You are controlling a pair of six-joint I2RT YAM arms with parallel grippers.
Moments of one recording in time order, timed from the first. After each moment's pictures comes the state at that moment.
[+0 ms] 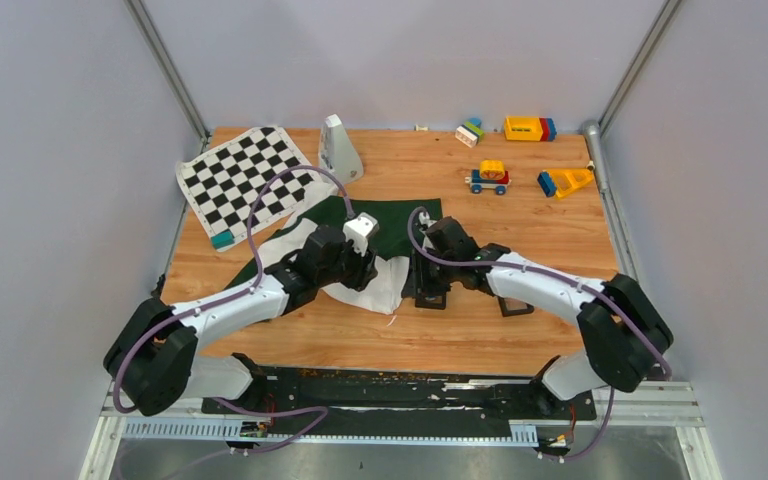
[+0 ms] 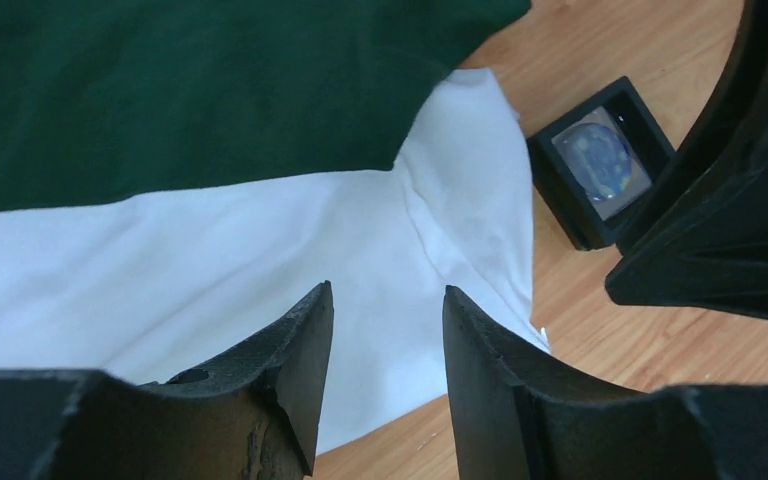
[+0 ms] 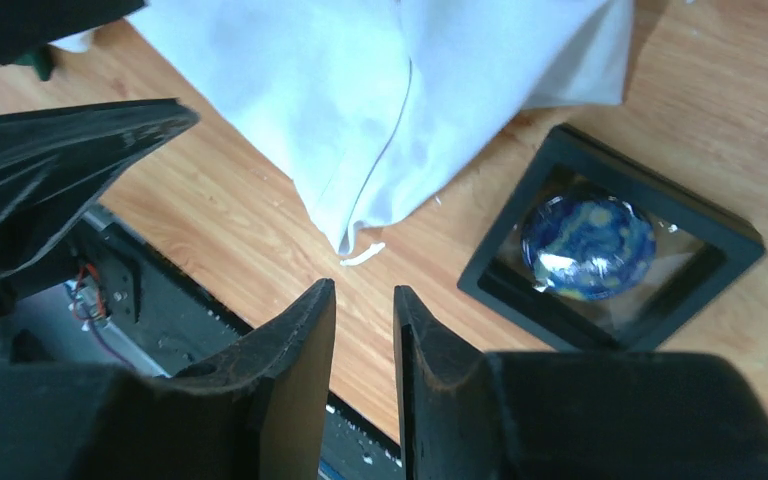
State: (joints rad) left arm -0.72 1.29 0.65 0.04 0.09 -0.11; right arm 0.72 1.44 0.84 -0.28 -0.27 0.63
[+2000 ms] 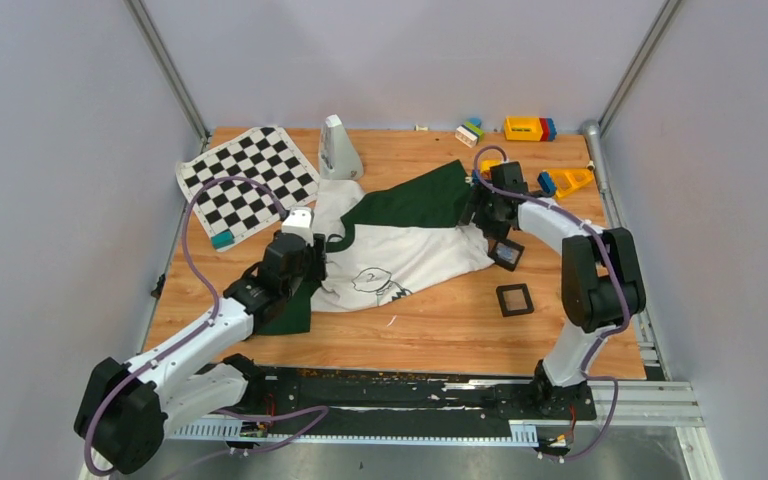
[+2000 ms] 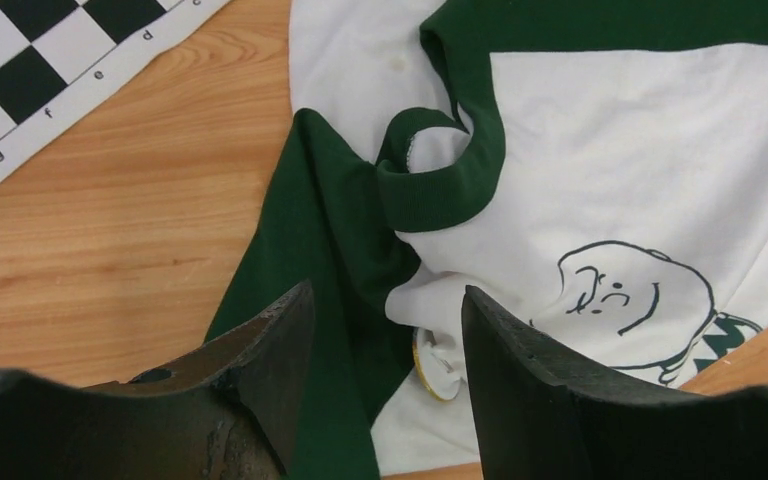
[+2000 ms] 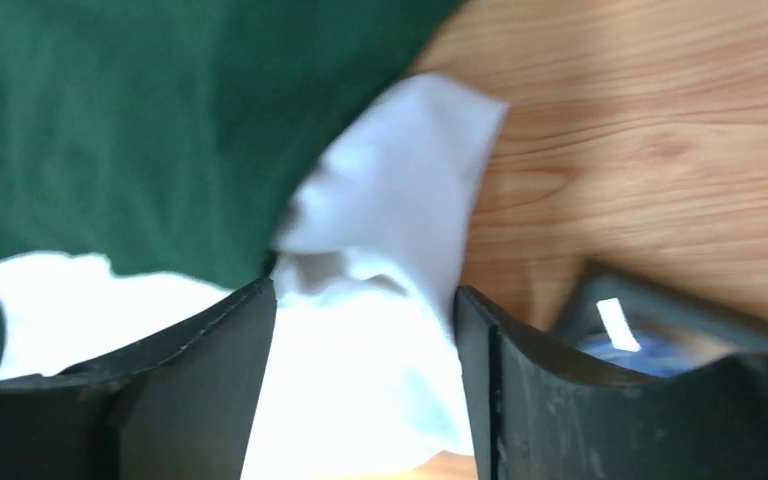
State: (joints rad) left arm -0.55 0.96 0.53 -0.10 -0.34 -0.28; right arm 0.21 1.79 1.15 -0.34 -0.05 0.60
